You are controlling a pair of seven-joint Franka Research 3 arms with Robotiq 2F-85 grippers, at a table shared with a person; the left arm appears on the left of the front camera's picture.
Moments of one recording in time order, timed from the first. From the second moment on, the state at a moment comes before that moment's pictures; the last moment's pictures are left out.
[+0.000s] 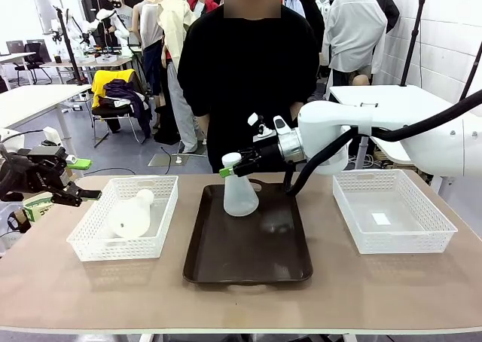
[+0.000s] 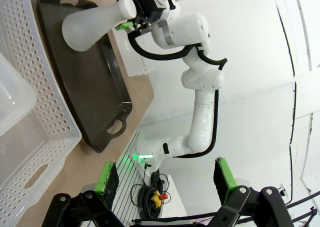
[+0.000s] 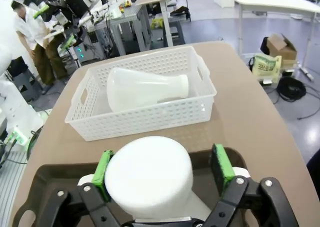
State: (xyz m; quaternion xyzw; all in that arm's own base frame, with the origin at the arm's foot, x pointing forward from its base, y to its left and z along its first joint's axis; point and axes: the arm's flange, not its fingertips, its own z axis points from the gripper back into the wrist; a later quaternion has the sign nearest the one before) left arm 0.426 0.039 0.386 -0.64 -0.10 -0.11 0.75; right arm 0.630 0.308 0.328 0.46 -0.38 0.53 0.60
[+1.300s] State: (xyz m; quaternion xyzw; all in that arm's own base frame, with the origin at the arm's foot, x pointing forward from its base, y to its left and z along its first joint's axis) left arm 0.426 0.039 0.386 -0.64 -0.10 -0.11 0.75; right arm 0.610 0.265 0.347 0.41 -0.32 0.52 0.68
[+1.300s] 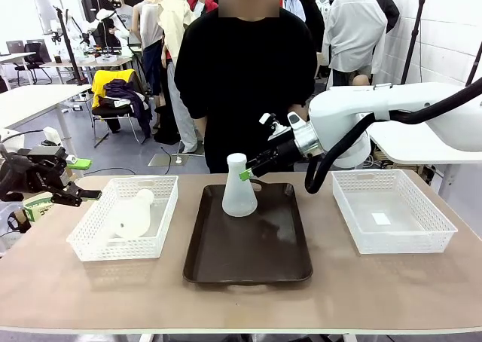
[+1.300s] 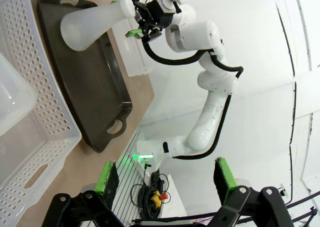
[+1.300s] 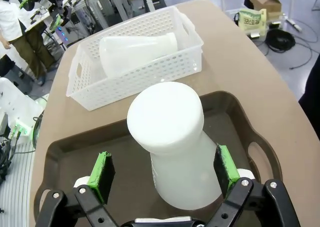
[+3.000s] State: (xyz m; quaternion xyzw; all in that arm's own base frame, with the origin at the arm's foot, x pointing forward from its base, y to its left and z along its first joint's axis) left arm 0.426 0.039 0.386 -0.64 -0.10 -0.11 0.75; right arm 0.610 0.266 0.347 0.41 -0.32 0.52 0.68
